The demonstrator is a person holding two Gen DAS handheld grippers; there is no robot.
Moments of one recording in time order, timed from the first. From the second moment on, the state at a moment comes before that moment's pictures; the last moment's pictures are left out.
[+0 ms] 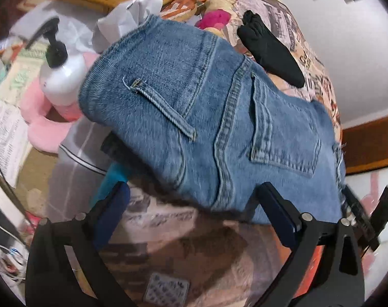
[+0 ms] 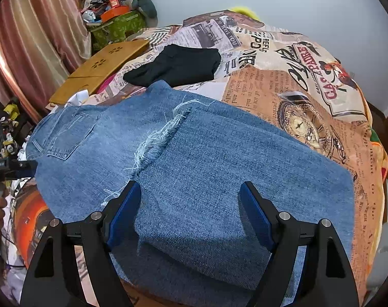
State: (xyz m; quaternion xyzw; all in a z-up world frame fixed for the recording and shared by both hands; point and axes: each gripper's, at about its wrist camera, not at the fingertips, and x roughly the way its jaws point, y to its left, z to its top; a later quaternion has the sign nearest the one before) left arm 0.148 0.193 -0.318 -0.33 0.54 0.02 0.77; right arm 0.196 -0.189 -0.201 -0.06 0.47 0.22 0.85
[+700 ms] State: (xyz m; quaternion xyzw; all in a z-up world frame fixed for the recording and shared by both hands) left arm 0.167 0.220 -0.307 -0.35 0.48 0.10 0.80; right arm 0.200 -0.191 -0.208 -0.03 0.48 0.23 0.85
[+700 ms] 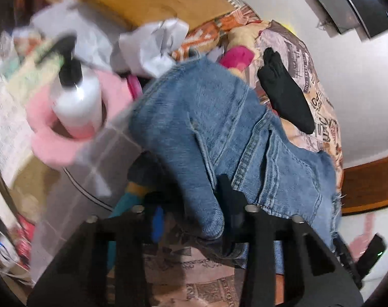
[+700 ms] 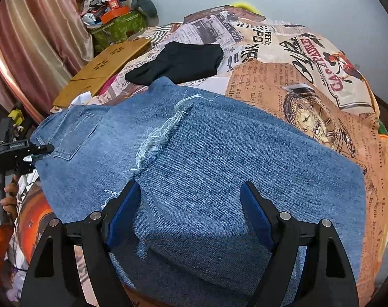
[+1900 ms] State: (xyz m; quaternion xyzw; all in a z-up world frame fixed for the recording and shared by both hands) left arm 0.248 -0.086 -0.060 0.00 0.30 -0.07 0.95; right arm 0.170 -0.351 -0.215 0.04 0.47 0.13 0.87
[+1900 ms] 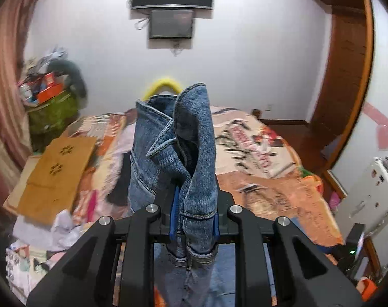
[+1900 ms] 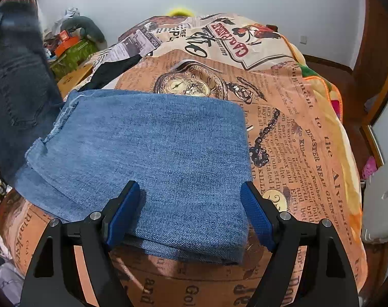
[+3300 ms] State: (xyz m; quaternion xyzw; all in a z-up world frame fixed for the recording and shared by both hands) left arm 0.215 -0.319 -0.231 0.17 0.47 -0.29 0.82; right arm 0.117 -0.419 -0.222 0.08 0.48 0.07 0.87
